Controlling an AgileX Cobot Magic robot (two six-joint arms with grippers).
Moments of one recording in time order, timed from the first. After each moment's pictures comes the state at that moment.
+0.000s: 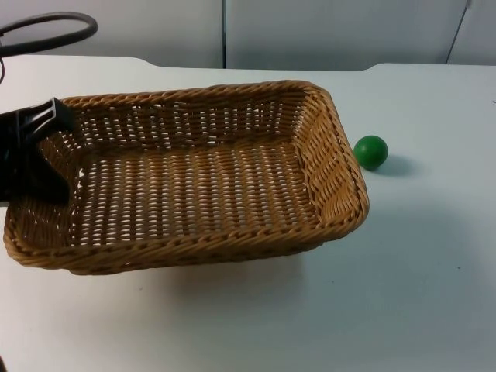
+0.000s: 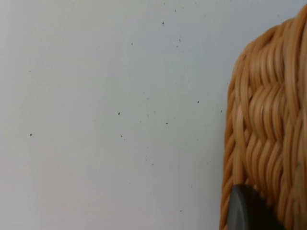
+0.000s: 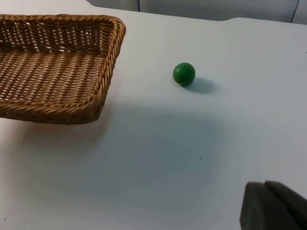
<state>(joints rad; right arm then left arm) 0.18 0.00 -0.52 0.11 1.09 -0.11 -0.05 1.66 -0.71 -1.10 0.49 0.69</state>
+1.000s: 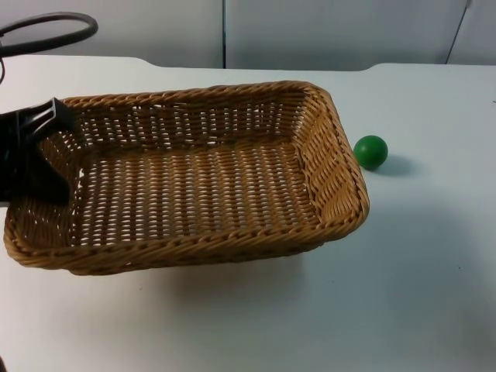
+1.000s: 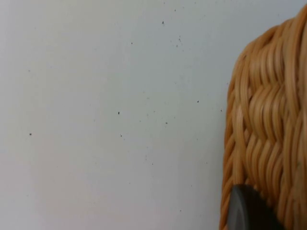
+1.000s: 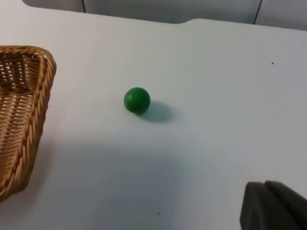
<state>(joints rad) 0.18 0.65 -0.58 -0.05 0.60 0.00 -0.05 1.66 -0.71 -1.10 0.49 0.69</state>
